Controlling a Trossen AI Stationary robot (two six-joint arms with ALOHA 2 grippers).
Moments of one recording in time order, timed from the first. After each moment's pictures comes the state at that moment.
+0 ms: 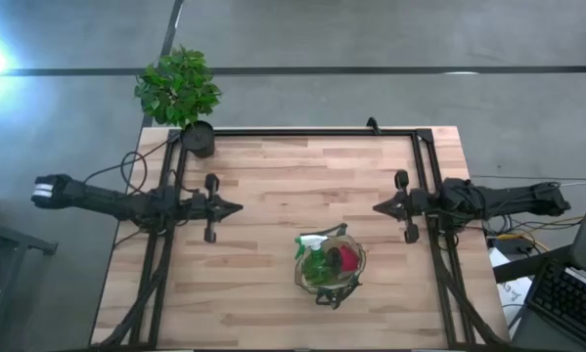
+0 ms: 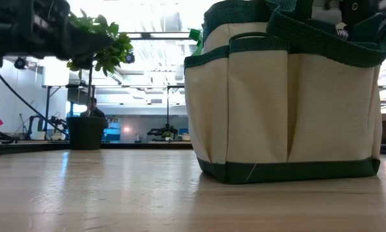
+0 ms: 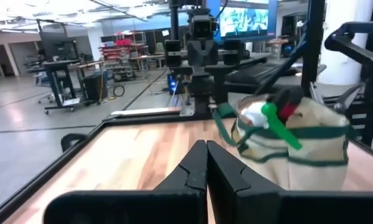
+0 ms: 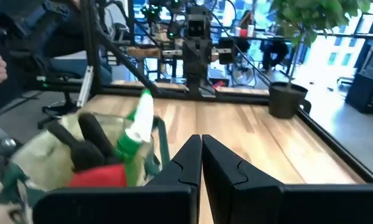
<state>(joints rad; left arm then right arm) -0.08 0.59 0.12 0.56 -0.12 0.09 0.08 0.35 0.28 0.01 0.02 -0.02</state>
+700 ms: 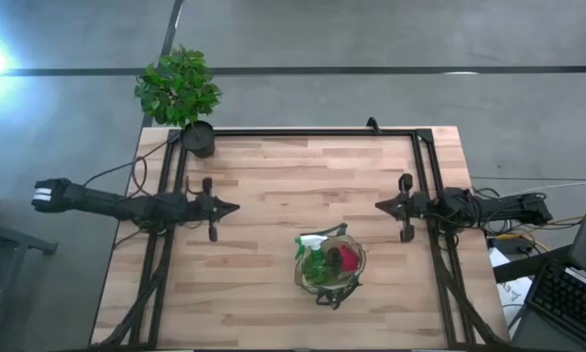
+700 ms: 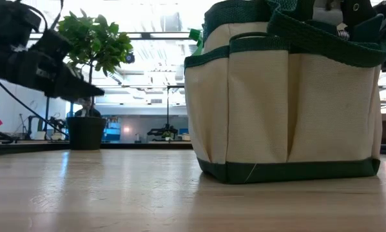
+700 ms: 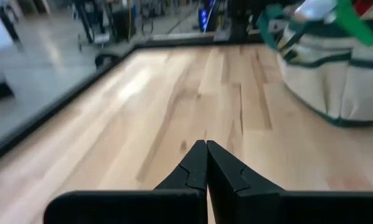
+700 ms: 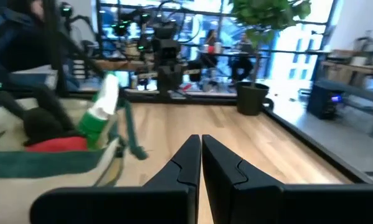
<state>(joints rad) -0.05 0.50 0.01 0.32 -0.26 0.04 0.07 0.03 0.01 0.03 0.14 -0.03</state>
